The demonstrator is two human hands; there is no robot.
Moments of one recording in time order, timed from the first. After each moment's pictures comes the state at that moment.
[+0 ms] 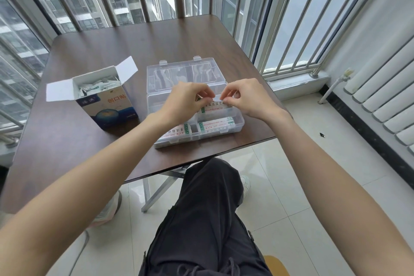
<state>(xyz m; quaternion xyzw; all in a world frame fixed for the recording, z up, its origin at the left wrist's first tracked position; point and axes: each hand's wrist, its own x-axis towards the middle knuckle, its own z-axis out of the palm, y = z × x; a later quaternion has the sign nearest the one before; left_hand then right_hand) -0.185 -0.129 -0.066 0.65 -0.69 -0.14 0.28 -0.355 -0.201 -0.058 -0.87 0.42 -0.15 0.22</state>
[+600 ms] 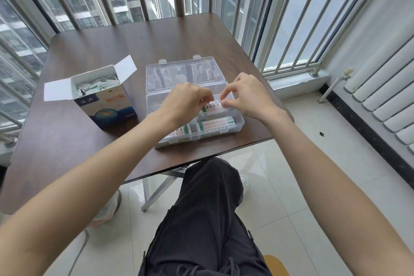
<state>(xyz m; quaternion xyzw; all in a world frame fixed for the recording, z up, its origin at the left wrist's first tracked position) -0.187 -0.129 -0.063 0.62 -0.76 -0.02 0.19 -0.351 -0.201 -0.058 -0.88 0.44 -0.12 0.13</state>
